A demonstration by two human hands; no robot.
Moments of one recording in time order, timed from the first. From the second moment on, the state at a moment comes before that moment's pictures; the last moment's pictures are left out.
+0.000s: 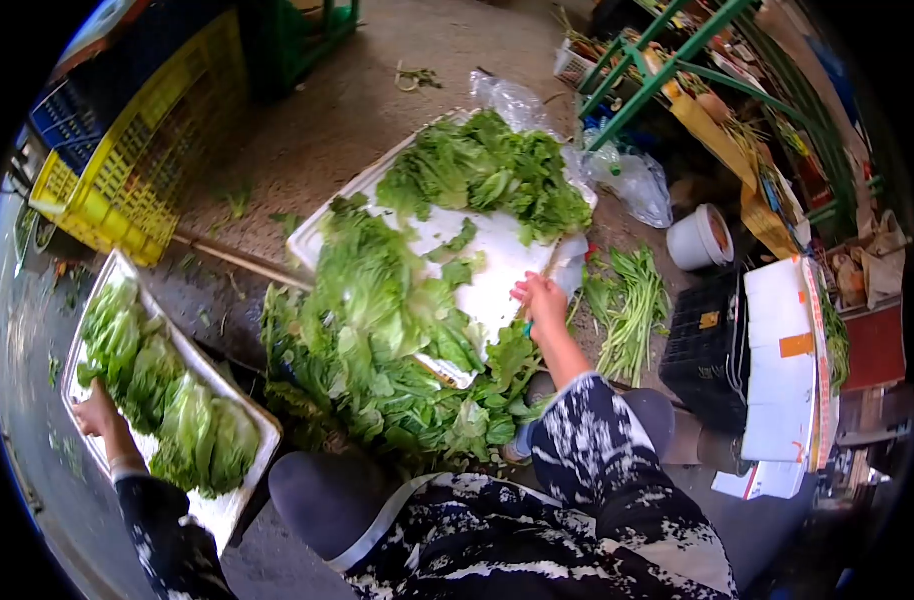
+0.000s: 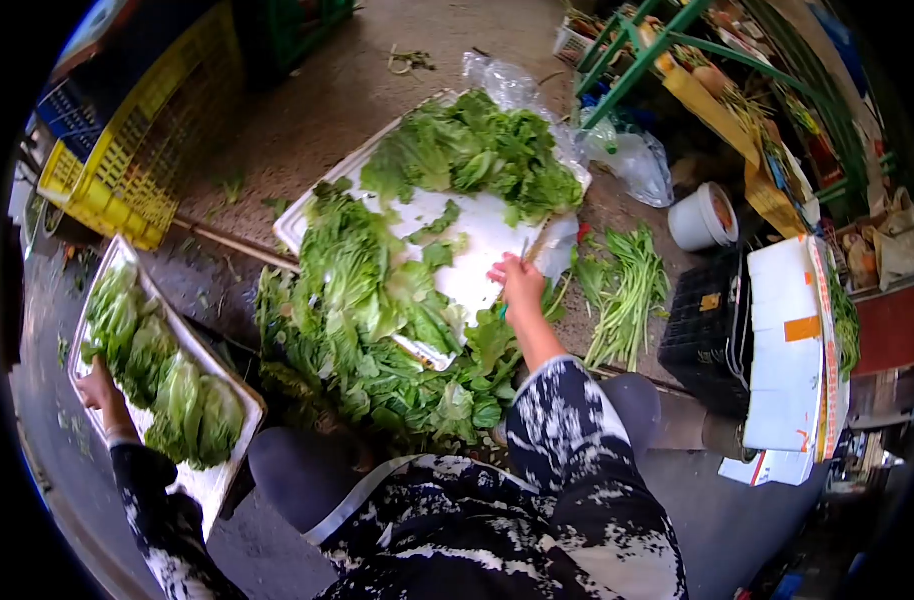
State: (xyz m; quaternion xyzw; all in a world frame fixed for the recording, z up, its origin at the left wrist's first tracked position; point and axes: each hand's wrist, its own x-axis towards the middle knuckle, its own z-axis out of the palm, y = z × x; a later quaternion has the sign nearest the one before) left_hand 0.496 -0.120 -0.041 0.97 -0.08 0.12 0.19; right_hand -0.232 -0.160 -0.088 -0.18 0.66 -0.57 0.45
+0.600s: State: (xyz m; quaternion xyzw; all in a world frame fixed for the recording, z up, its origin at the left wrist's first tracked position) left_hand 0.051 -0.135 -0.013 0.56 -0.30 -0.67 0.40; right_hand -0.422 -0.309 -0.149 0.12 0.63 -0.60 0.48
